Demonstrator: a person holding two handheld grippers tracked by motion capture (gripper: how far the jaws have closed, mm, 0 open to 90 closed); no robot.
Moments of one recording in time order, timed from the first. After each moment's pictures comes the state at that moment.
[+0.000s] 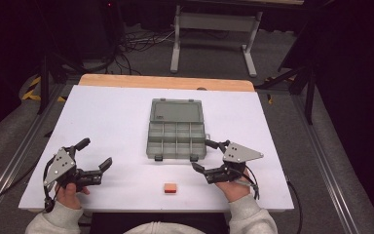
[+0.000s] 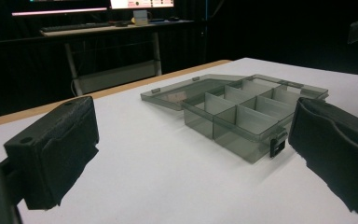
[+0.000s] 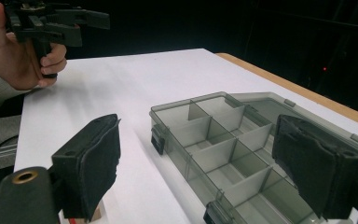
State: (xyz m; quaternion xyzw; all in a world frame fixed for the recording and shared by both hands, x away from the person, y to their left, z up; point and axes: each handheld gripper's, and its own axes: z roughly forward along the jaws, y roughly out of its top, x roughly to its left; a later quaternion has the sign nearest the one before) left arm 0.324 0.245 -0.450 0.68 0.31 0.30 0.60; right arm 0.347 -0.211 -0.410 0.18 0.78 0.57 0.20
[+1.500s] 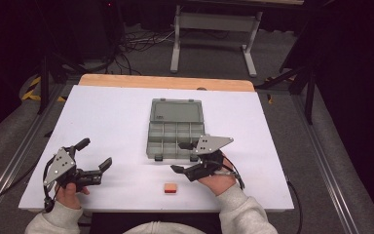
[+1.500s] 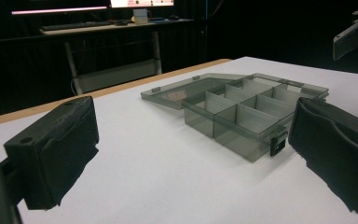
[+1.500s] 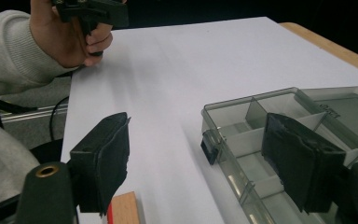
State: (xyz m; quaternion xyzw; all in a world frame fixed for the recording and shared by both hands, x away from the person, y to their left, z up) left arm 0.325 0.246 -0.450 0.68 0.31 0.30 0.60; right arm 0.366 -0.155 -0.397 0.13 0.84 0.52 0.11
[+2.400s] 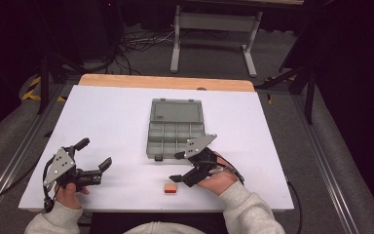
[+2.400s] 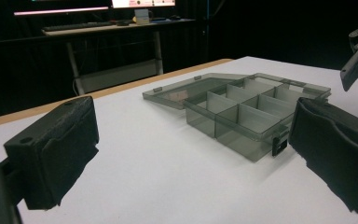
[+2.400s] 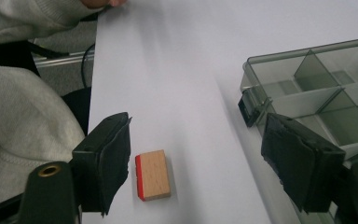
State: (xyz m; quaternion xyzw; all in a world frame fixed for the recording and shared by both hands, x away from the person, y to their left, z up) left arm 0.324 0.246 -0.450 0.68 0.31 0.30 0.59; right arm 0.370 -0.137 -0.400 0.10 0.91 0.41 0.03
